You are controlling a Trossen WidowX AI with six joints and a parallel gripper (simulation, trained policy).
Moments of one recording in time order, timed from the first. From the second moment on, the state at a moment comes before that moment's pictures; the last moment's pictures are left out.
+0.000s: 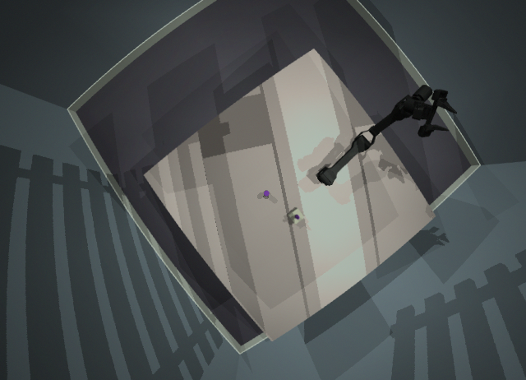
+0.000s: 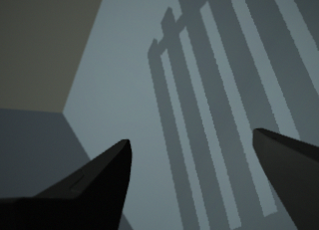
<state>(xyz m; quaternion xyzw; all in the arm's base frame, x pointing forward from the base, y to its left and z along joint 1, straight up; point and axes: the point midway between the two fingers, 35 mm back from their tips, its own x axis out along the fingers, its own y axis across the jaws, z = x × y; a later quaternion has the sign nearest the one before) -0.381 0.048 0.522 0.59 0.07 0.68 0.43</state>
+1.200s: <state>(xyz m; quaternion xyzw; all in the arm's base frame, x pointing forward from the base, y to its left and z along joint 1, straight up) -0.232 0.062 0.546 0.67 0.21 0.52 0.49</state>
